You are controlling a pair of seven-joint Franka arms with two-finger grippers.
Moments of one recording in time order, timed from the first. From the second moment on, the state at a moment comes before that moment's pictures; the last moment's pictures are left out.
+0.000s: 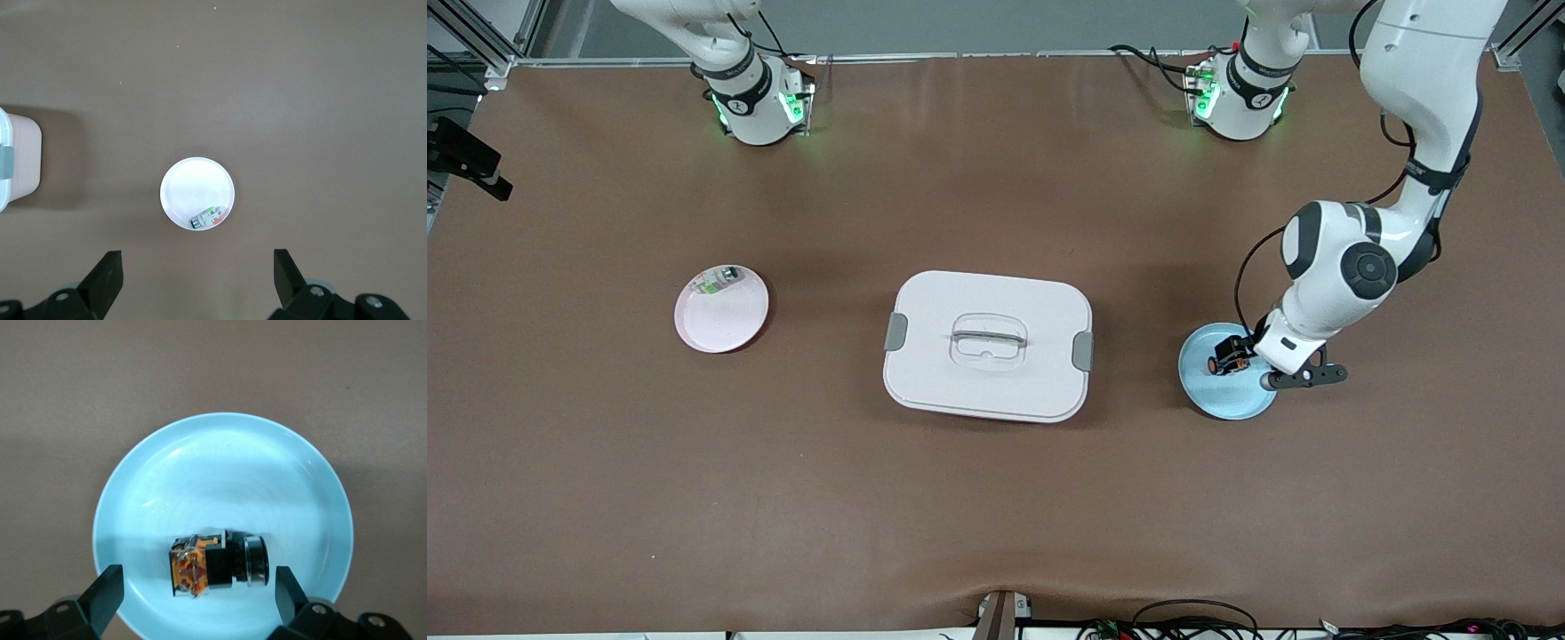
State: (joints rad) left arm -0.03 0.42 -0.12 -2.13 0.01 2.60 -0.25; right arm -0.07 -0.14 -0.04 -1.63 0.00 1.54 -0.09
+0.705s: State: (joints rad) left arm -0.04 0.49 -0.13 -2.13 0.01 2.70 -0.28; right arm -0.07 -0.09 -0.04 -1.63 0.00 1.53 -0.09
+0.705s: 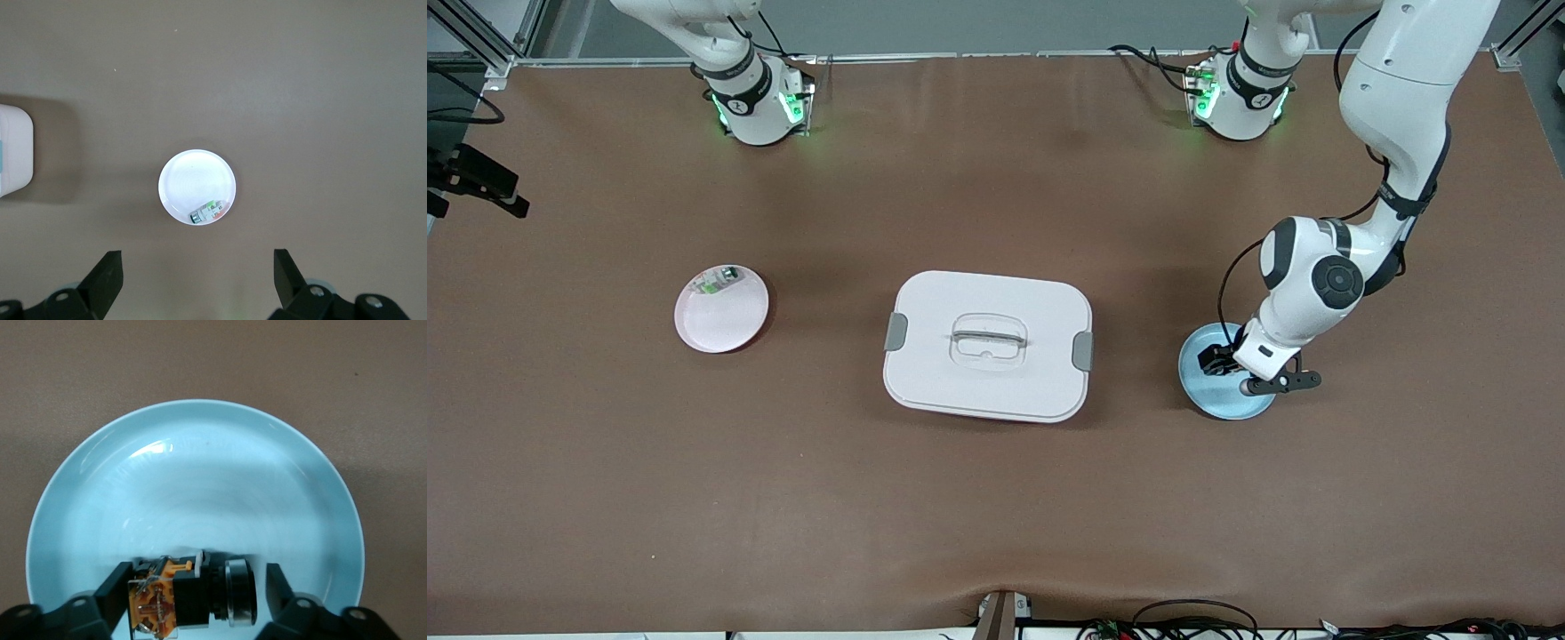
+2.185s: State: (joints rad) left arm -0.05 0.26 -0.31 -1.72 -0.09 2.03 -0.59; right arm 0.03 -0.10 -0.01 -1.72 0.31 1.50 0.13
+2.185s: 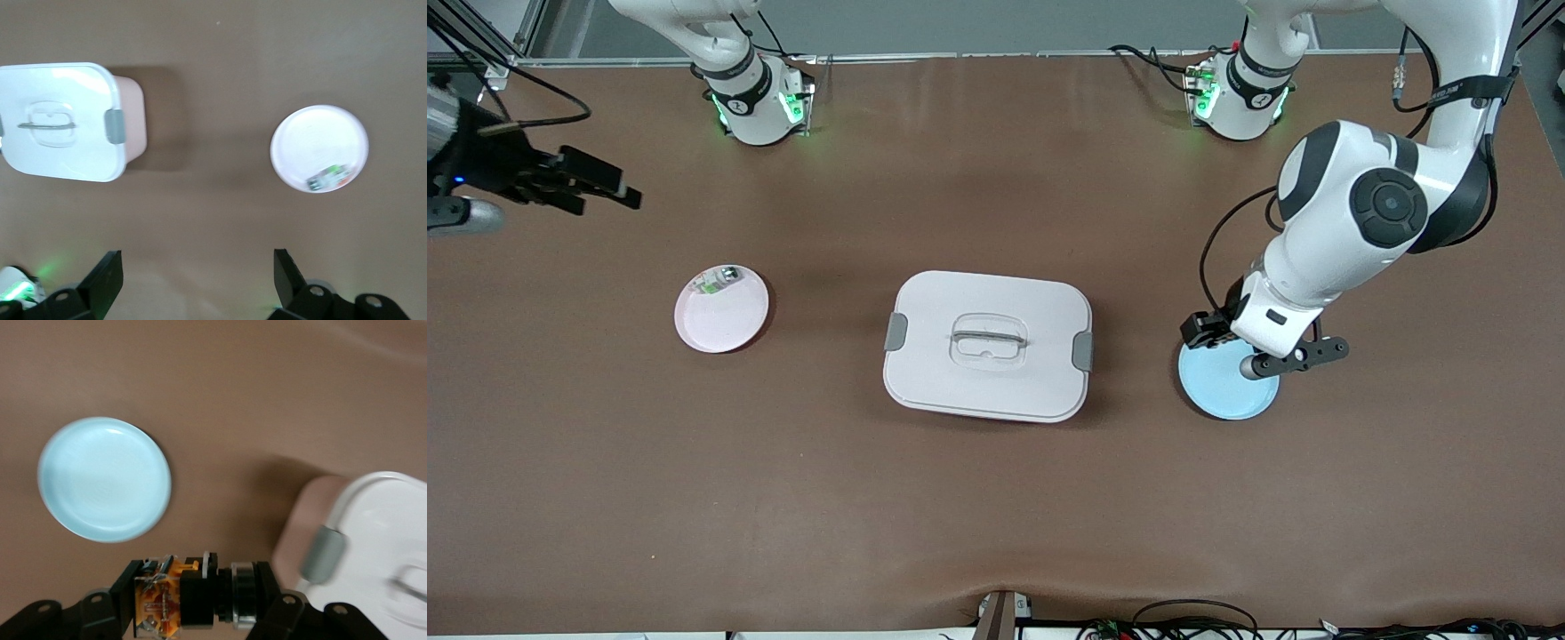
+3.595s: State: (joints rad) left arm -0.40 0.50 -0.37 -1.35 -0.46 2.03 -1.56; right arm 0.48 -0.18 0.01 -2.07 0.57 2.29 0.67
